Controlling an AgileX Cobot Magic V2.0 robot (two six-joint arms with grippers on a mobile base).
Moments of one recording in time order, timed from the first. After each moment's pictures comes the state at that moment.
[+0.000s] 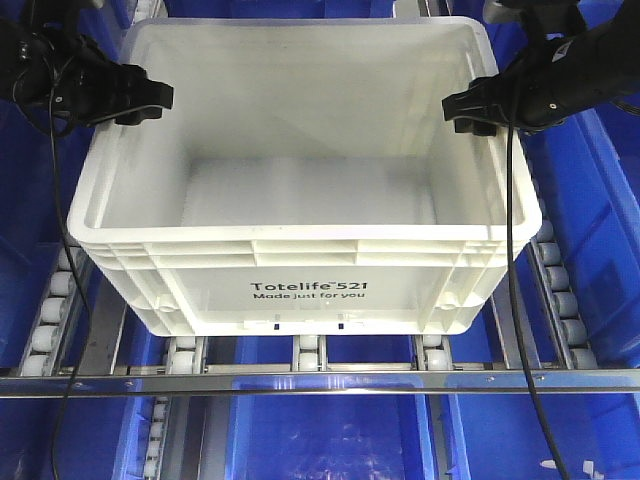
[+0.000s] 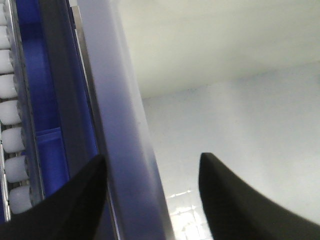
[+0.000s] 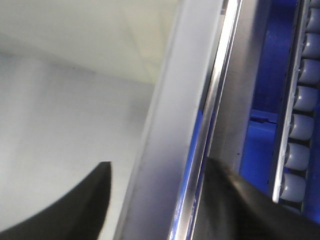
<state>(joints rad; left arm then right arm) -0.16 1.60 -1.35 -0.19 0.65 0.14 0.16 1.64 -1.35 0.17 0.67 -0.16</state>
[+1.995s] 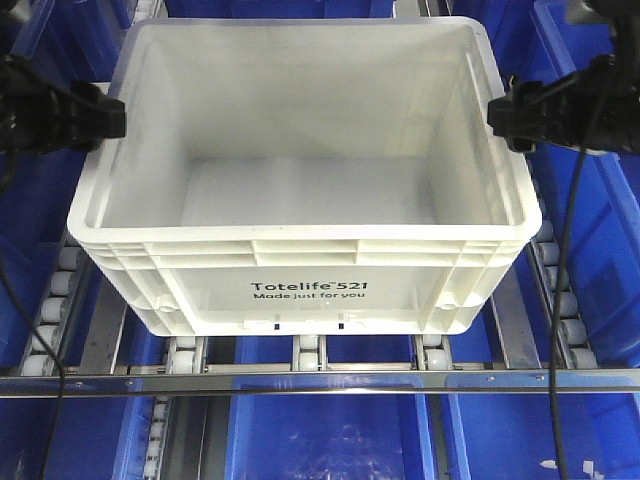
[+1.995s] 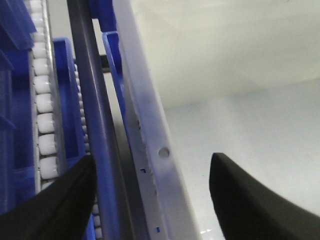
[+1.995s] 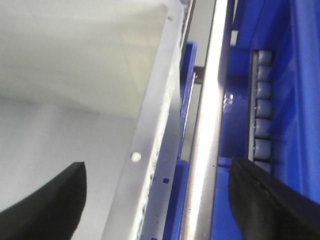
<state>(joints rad) -0.16 1.24 -0.98 -0.15 0.40 0.13 0.16 1.23 -0.94 0.17 0.34 -0.17</state>
